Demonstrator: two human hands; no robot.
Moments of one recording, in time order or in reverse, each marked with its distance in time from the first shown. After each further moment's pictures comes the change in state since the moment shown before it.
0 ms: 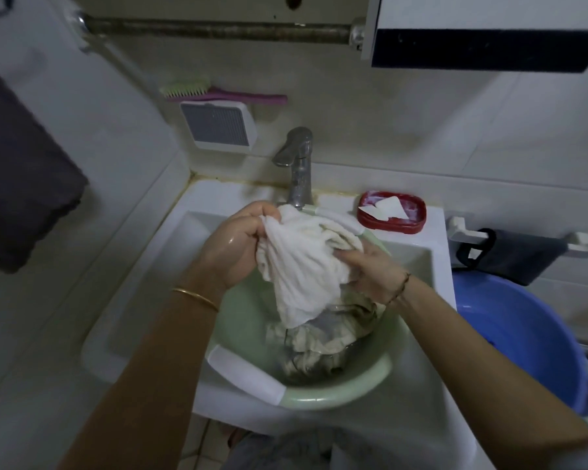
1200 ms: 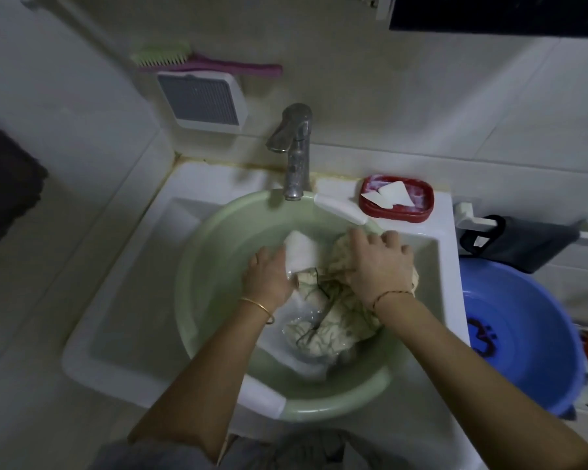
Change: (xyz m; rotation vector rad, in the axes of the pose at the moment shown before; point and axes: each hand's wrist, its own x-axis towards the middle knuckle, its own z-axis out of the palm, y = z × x) left_hand 0.043 -0.130 -0.017 1.529 0.115 -0.252; right_hand 0.005 0.015 0.004 -1.757 0.472 -0.131
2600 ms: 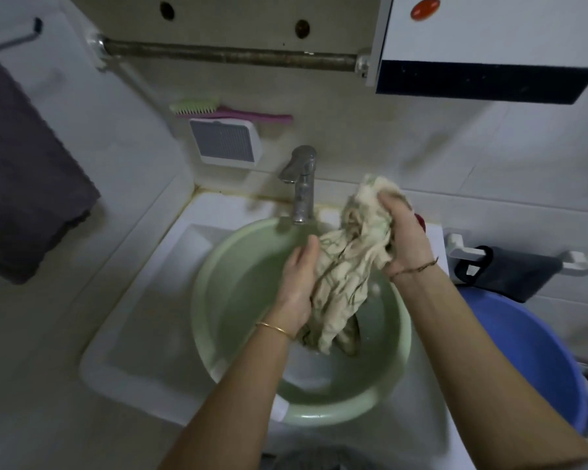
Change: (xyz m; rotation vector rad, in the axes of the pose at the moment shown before) left_hand -0.052 0.071 -0.054 -1.600 -0.046 -0.113; right_hand 0.007 -0.005 -0.092 2.127 -0.036 0.288
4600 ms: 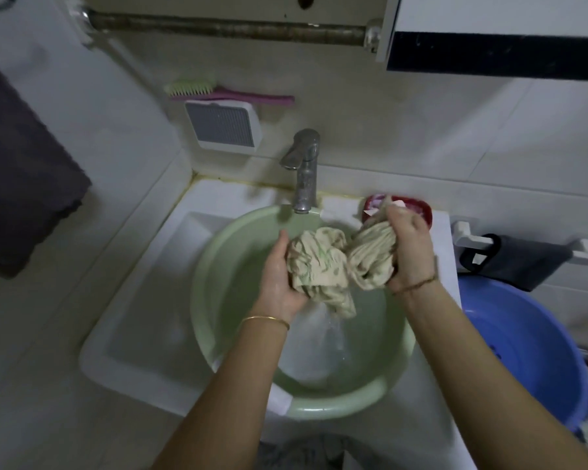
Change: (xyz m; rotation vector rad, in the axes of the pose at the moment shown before) left_hand 0.002 0.014 -0.017 -0.539 -0.127 -0.228; right_hand 0.011 0.032 -0.027 -0.056 0.174 -0.133
